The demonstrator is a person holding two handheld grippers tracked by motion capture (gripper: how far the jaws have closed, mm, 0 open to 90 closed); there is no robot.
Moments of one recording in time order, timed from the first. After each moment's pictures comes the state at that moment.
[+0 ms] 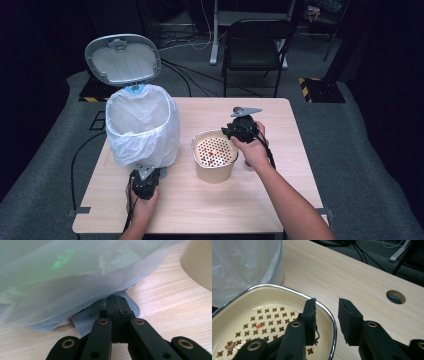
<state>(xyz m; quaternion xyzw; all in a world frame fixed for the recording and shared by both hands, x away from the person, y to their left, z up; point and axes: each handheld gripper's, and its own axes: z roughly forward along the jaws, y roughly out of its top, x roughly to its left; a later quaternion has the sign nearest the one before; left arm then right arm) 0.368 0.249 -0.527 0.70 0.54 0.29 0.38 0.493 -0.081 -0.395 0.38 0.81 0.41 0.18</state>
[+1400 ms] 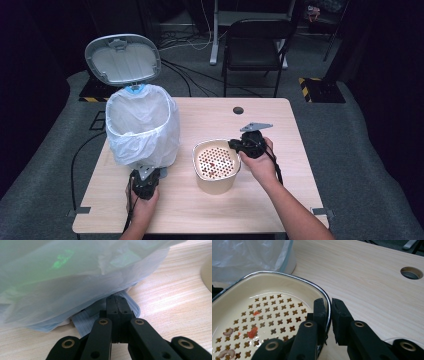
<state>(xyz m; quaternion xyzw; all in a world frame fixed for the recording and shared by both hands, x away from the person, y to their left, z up) 0.368 0.249 -0.527 0.70 0.54 0.29 0.37 0.453 -0.105 -0.415 0.40 0.80 0.43 0.14</state>
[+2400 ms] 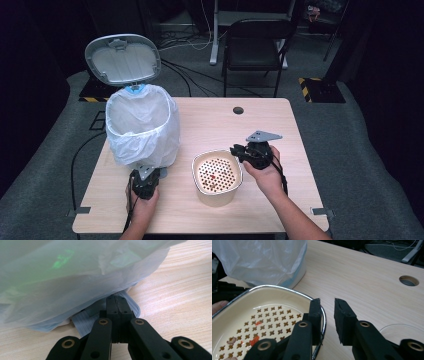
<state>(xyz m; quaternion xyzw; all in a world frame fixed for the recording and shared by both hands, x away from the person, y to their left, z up) 0.368 0.249 -0.527 0.70 0.54 0.29 0.37 0.414 -0.116 -0.403 0.38 0.79 0.47 0.16</state>
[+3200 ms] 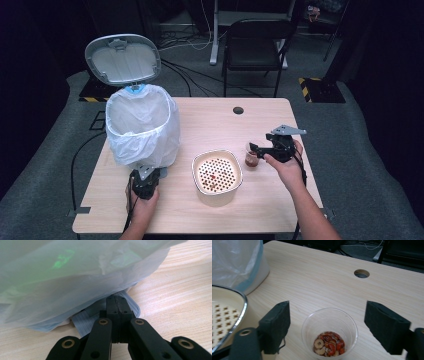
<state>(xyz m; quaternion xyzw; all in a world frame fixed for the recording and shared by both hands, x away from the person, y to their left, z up) 0.368 0.249 -0.527 0.70 0.54 0.28 0.37 0.444 -0.184 -0.418 0.43 0.76 0.45 0.20</state>
